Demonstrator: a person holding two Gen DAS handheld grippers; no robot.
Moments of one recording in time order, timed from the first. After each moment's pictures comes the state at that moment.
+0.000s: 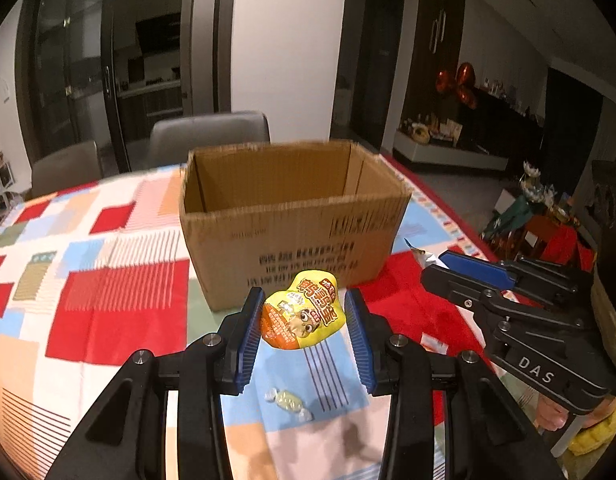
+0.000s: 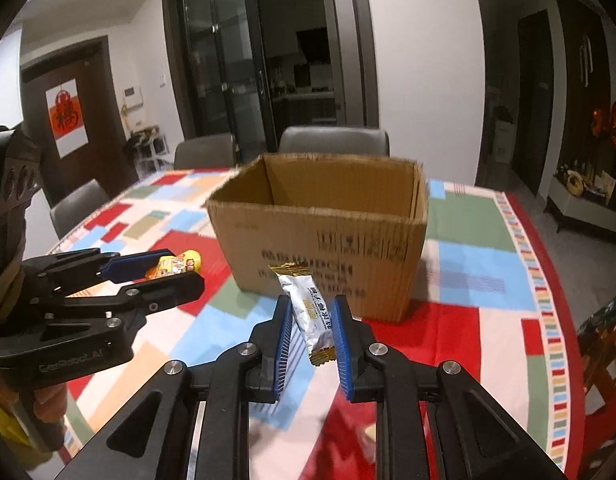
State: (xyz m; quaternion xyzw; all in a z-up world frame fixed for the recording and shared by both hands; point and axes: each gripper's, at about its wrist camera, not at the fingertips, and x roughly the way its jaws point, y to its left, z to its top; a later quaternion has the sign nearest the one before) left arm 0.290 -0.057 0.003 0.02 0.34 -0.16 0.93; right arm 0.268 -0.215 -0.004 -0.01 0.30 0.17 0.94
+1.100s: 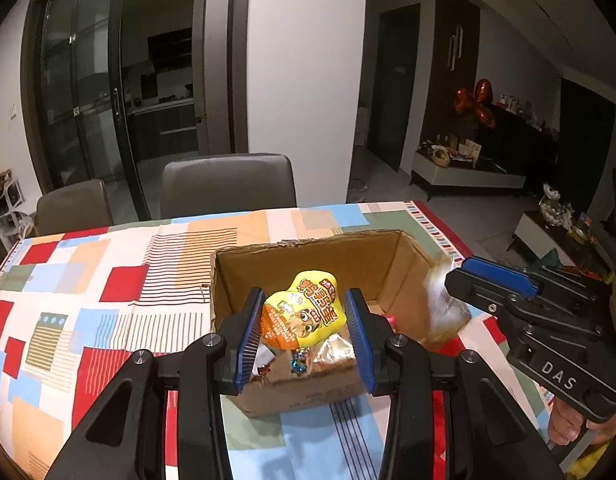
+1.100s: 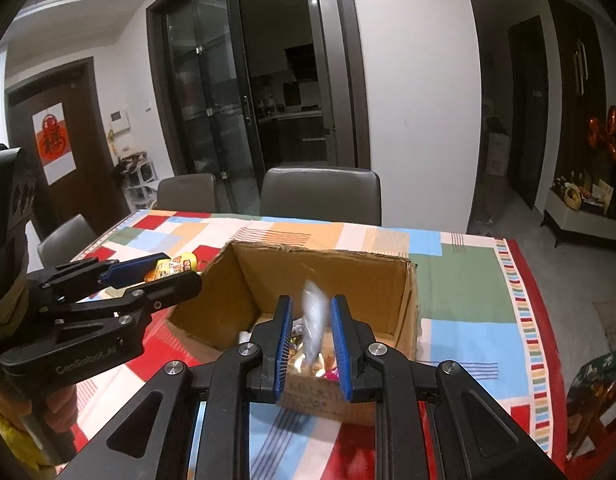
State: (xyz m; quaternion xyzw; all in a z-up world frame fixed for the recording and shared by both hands) left arm 0.406 -0.048 0.047 0.02 0.32 -0.13 0.94; right arm 0.372 -0.207 0.048 0.01 0.29 0.16 0.95
